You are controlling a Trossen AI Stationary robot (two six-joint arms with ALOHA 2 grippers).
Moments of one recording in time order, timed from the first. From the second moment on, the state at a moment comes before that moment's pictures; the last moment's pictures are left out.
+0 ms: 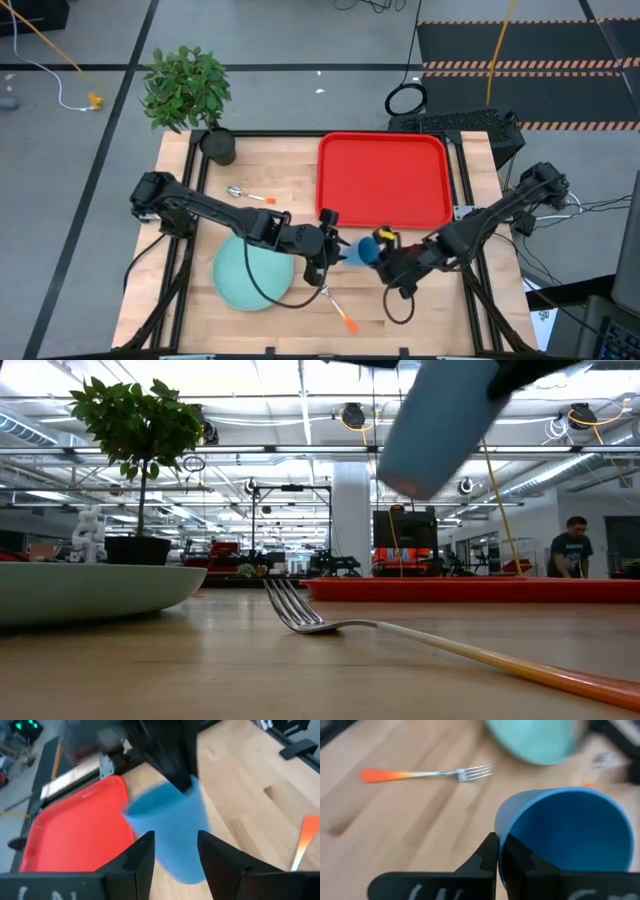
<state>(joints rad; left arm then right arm) -0.28 1.76 1.45 -0.29 -0.21 0.31 0.54 1.33 1.03 -0.60 0.34 -0.14</state>
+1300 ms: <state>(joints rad) -0.15 1.80 1.44 -0.14 -0.26 0.25 0.51 1.26 1.03 -0.52 0.63 -0.36</state>
